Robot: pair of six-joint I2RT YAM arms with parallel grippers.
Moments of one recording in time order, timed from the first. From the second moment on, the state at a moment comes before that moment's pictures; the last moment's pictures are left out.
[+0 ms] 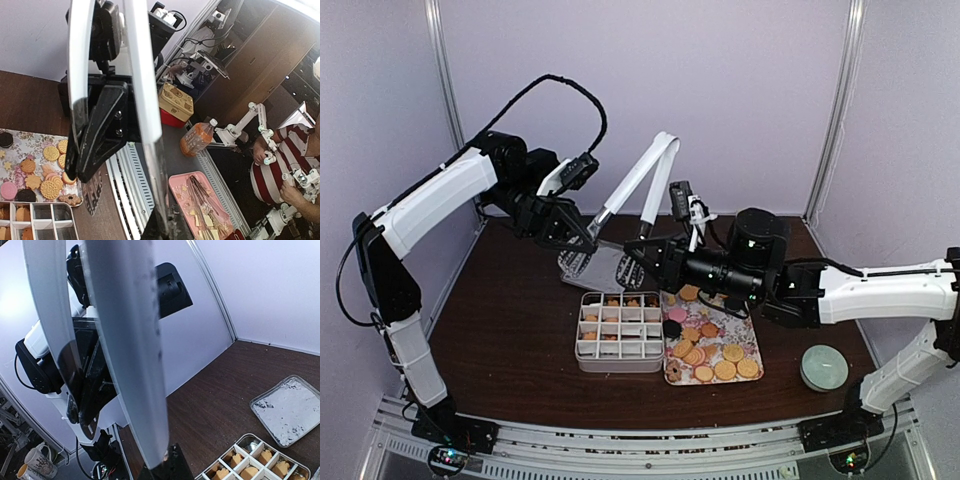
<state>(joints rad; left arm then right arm) -0.59 1.83 1.96 -1.68 1.40 0.97 1.09 1.41 0.99 0.44 -0.06 0.49</state>
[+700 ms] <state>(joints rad) -0.58 1.80 1.84 -1.65 1.39 1.06 1.05 1.33 1.03 0.40 -0.21 0.48</state>
